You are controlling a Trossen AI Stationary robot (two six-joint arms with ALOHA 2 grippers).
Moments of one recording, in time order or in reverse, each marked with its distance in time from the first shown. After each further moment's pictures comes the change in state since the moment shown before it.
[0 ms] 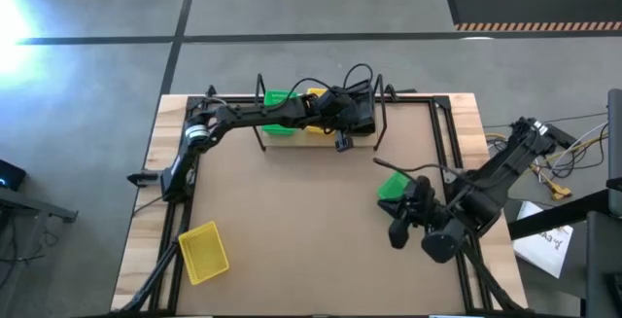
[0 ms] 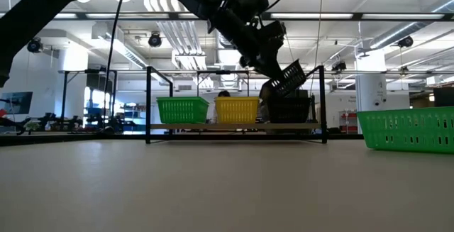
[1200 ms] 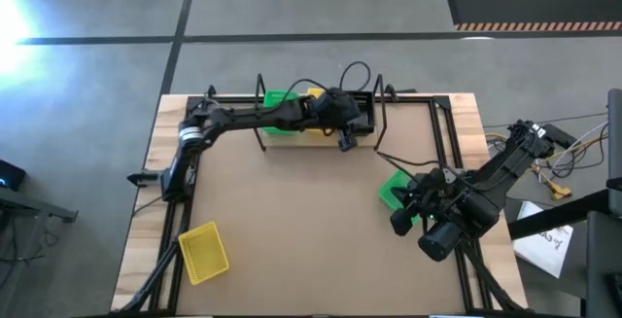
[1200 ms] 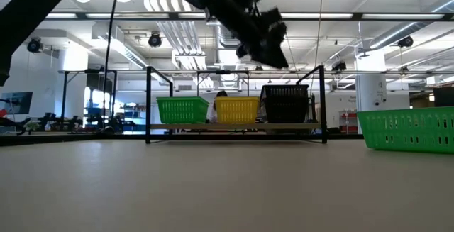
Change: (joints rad) left arm -0.031 -0.063 -0.015 0.029 -0.077 -0.114; right arm -0.001 0.054 0.072 -0.428 0.000 0.268
